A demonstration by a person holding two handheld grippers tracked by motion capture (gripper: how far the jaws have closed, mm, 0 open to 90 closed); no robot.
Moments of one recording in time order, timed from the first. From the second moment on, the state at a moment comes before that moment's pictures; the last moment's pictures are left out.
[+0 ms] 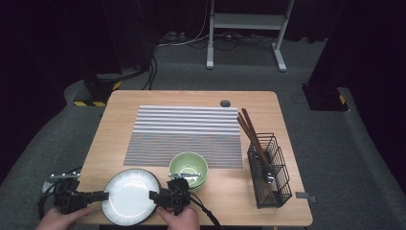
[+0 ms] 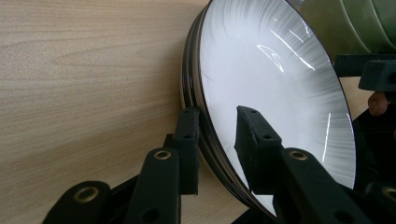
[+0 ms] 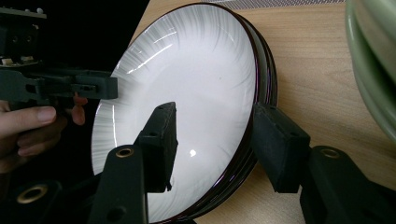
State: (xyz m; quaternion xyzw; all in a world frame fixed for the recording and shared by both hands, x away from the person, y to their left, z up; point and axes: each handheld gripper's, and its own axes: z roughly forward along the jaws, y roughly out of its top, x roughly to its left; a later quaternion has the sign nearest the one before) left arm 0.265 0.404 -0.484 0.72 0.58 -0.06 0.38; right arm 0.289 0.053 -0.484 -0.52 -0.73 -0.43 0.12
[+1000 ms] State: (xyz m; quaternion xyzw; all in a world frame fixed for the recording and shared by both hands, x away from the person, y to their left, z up) left arm 0.253 0.420 -0.481 0.70 0.58 -0.08 0.41; right arm 0.287 0.071 -0.485 -0.49 -0.76 -0.41 0.10
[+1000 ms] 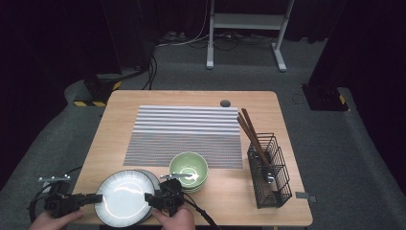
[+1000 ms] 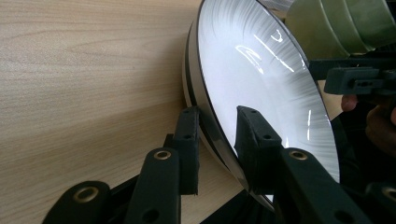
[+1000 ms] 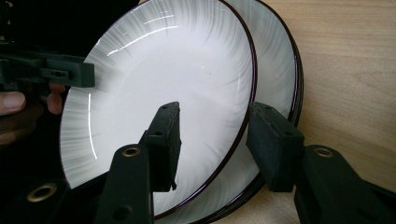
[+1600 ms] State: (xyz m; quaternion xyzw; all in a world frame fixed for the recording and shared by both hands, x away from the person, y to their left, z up) left arm 0.254 0.413 -0.481 0.71 0.58 -0.06 0.39; right arm 0.288 0.084 -0.486 -0.46 -0.80 -0.39 0.06
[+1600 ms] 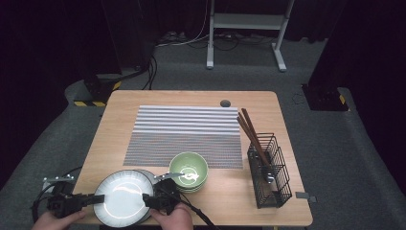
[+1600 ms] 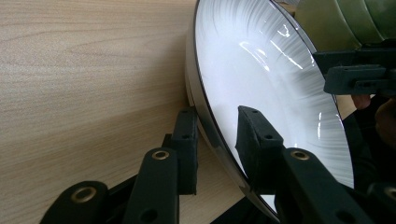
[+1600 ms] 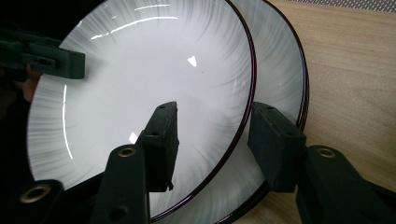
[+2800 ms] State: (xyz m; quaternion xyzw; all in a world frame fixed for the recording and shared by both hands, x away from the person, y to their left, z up) left arm 0.254 0.413 -0.476 0.72 0.57 -0.03 0.39; right arm 0.287 0.089 -0.498 -0.46 -0.79 -0.40 0.06
